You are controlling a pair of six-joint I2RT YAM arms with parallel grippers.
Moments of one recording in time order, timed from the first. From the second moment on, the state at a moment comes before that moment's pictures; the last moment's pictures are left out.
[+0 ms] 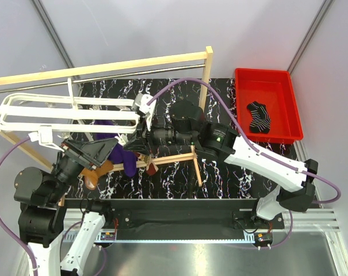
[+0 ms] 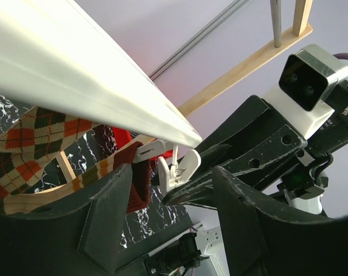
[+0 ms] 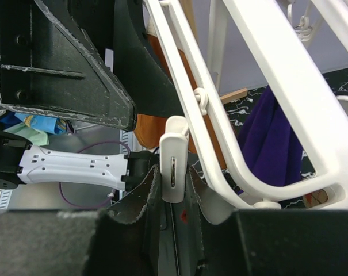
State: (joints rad) left arm -0.13 0.41 1.15 -0.62 0.43 -0.93; right arm 1.18 1.54 1.75 -0.33 -0.29 0.14
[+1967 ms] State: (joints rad) left arm -0.13 0.45 1.11 -0.60 0.40 -0.89; right arm 1.19 1.65 1.85 -0.39 -0.32 0.15
